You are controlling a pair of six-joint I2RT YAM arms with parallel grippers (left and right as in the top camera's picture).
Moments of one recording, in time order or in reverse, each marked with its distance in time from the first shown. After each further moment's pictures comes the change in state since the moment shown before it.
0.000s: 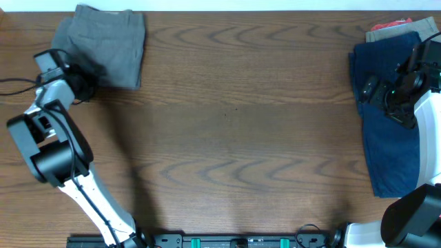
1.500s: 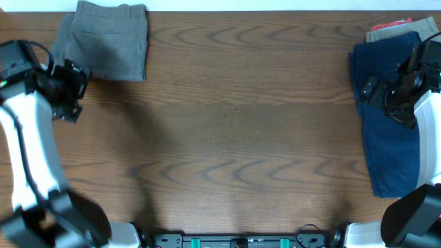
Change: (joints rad) left arm 0.010 -0.665 -0.024 -0.803 -0.032 0.139; right arm 0.000 0.000 0.000 0.000 0.000 0.000
